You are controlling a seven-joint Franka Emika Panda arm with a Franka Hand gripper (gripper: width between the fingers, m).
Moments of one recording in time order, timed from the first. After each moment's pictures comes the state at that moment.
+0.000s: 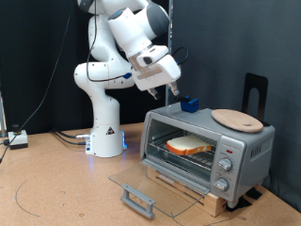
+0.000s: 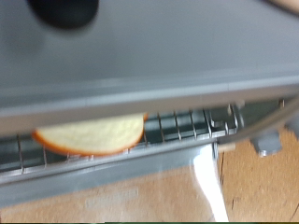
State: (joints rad) arm -0.14 -0.75 0.16 -2.81 0.79 2.20 -1.46
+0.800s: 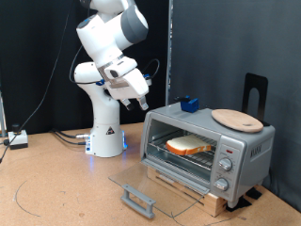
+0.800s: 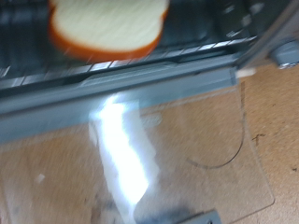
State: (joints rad) arm -0.26 -0.62 0.03 -2.76 0.71 2.14 -1.52
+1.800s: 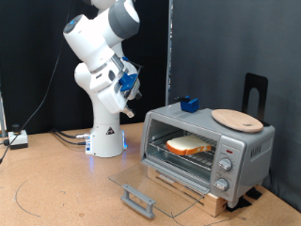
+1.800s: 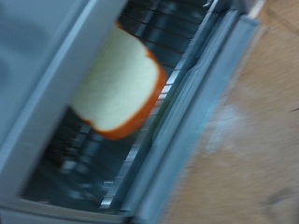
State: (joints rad) arm -0.39 -0.46 0.02 -2.59 0.69 1.83 -0.66
